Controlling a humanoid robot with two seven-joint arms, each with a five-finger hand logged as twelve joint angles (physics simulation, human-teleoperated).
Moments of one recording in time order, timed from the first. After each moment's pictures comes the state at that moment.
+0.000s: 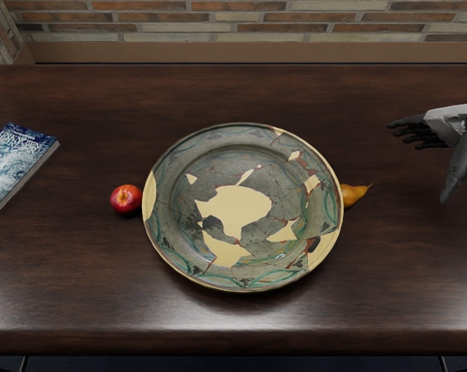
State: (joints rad) left arm -0.10 0.00 0.03 -0.15 0.00 0.06 0.15; right arm 1.17 -1.02 0.30 1.29 -0.51 0.61 -0.43
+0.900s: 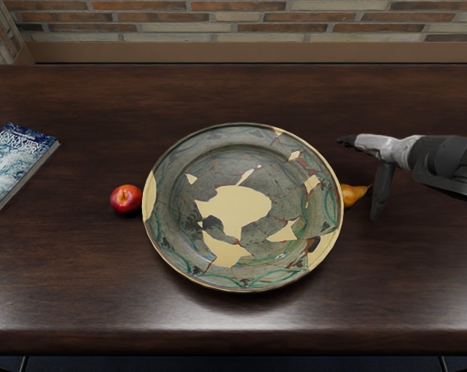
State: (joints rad) left arm -0.10 0.00 0.03 -0.15 0.00 0.06 0.15; right arm 1.04 -0.76 0.28 1.52 -0.93 0.12 -0.61
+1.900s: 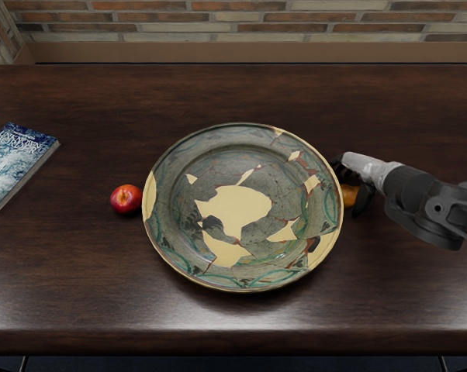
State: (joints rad) left arm -0.10 0.00 0.03 -0.15 0.00 0.06 0.15; right arm 0.90 -0.63 0.27 1.47 -1.23 -0.04 -0.61
